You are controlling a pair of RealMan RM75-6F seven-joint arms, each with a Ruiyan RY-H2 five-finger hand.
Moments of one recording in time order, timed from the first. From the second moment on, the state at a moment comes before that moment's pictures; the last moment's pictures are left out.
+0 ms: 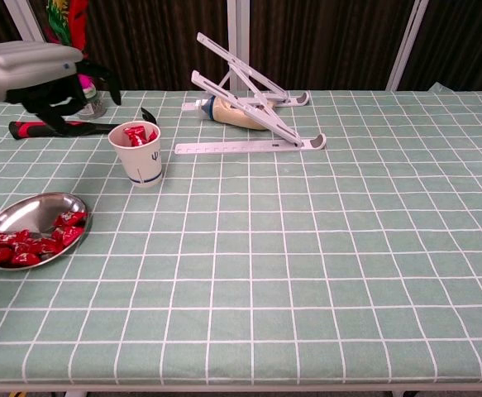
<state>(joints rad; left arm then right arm) -0.72 -1.42 -0.14 -1.38 1.26 0.95 0.17 0.08 -1.01 0.04 -1.63 -1.58 1.51 0.02</state>
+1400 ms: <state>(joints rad) -0.50 -1.50 0.04 -1.34 1.39 1.00 0.15 0.09 -1.01 0.04 -1.65 -1.59 1.50 0.01</state>
